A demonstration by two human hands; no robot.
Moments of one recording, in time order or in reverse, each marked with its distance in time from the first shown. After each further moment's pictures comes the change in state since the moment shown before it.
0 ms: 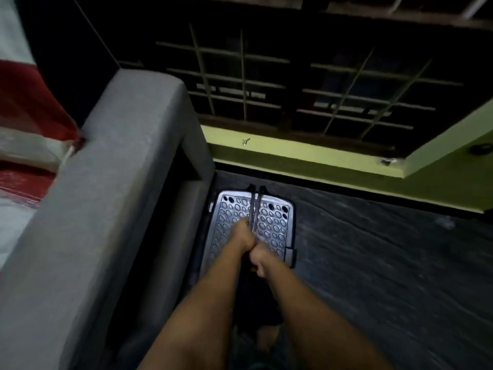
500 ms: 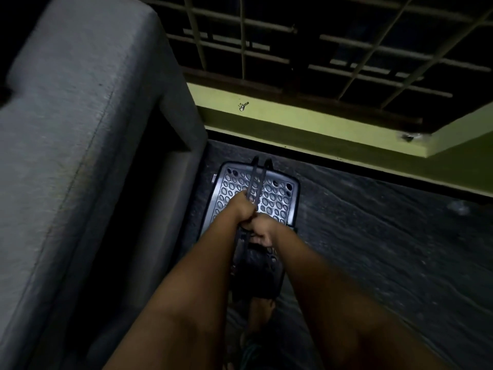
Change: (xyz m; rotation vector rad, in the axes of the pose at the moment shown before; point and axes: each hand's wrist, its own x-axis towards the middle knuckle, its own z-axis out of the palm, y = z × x) left_hand 0.070 0.003 0.019 -0.100 -0.124 -0.109; right_hand 0.083 -0.013 -0.033 -0.151 -0.170 0.088
